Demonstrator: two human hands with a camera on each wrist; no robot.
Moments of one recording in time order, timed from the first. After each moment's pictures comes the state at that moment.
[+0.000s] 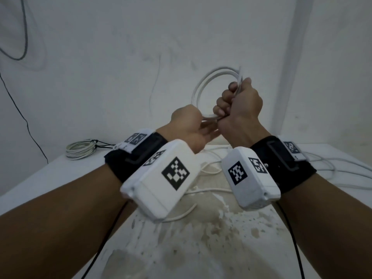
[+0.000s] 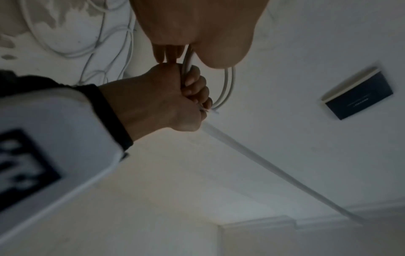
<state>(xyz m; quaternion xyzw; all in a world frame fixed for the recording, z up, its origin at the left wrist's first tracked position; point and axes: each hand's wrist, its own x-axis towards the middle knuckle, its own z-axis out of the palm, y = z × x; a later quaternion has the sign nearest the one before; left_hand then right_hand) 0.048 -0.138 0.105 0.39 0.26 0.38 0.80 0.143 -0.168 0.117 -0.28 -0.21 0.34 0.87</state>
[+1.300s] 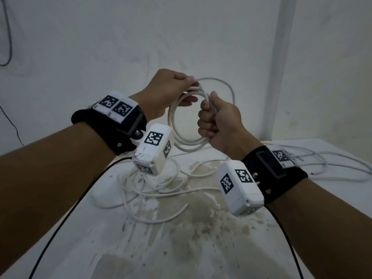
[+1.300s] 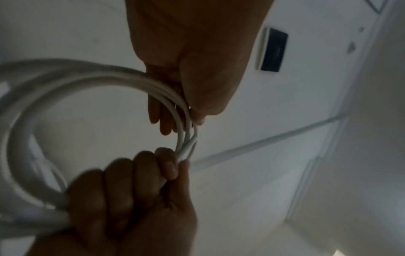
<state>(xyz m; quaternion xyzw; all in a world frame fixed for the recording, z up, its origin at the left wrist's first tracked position) 0.054 -0.088 0.149 0.77 0.21 0.40 0.45 0.164 -0.175 0.085 -0.37 -0.34 0.45 0.74</state>
